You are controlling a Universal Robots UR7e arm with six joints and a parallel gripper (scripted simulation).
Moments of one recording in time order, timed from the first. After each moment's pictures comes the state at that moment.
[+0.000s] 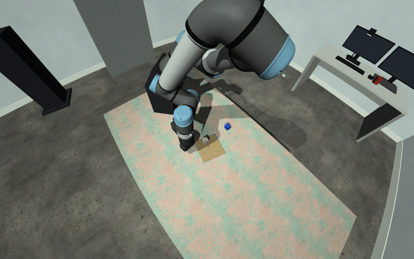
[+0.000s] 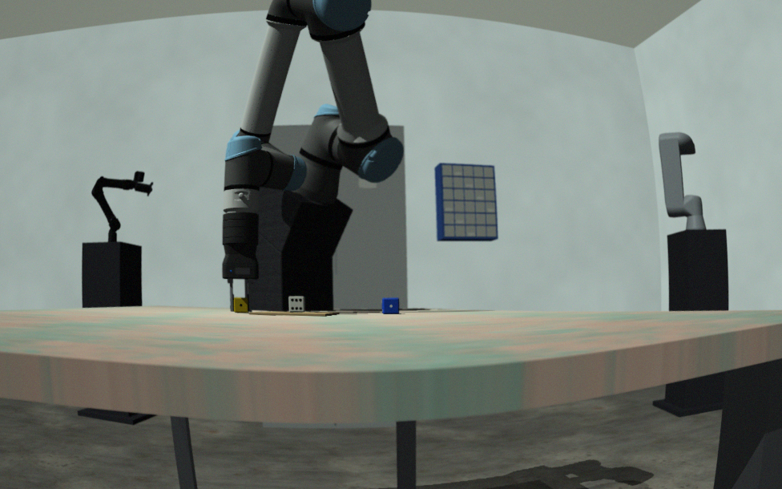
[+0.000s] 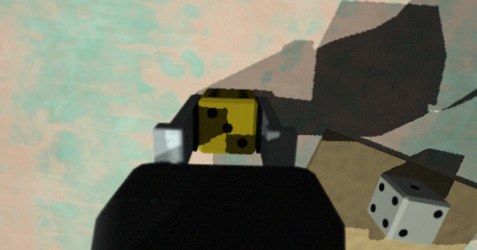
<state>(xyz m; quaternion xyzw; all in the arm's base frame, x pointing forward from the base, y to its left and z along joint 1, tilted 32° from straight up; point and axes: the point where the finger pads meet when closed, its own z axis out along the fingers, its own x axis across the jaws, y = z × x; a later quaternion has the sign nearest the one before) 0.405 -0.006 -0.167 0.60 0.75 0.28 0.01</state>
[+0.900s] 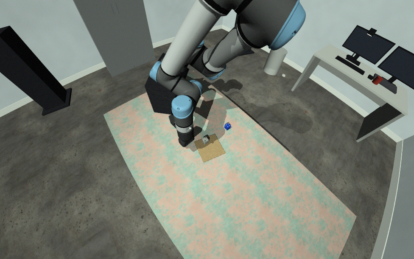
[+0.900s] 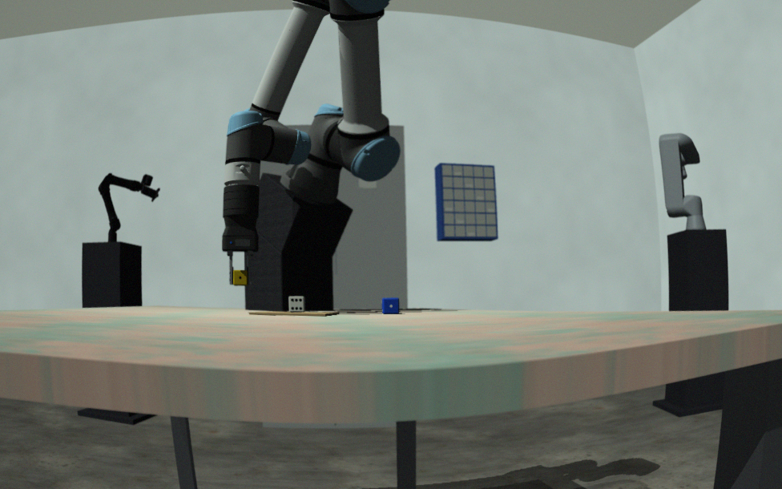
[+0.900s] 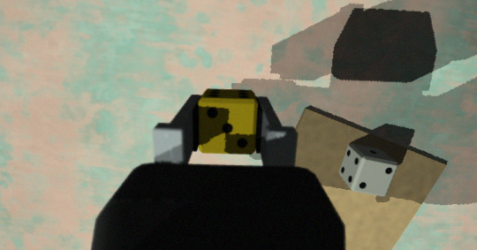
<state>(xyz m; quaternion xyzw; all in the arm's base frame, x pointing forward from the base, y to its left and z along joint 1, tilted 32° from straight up) 0.387 -0.028 -0.122 0.60 0.75 0.28 0.01</state>
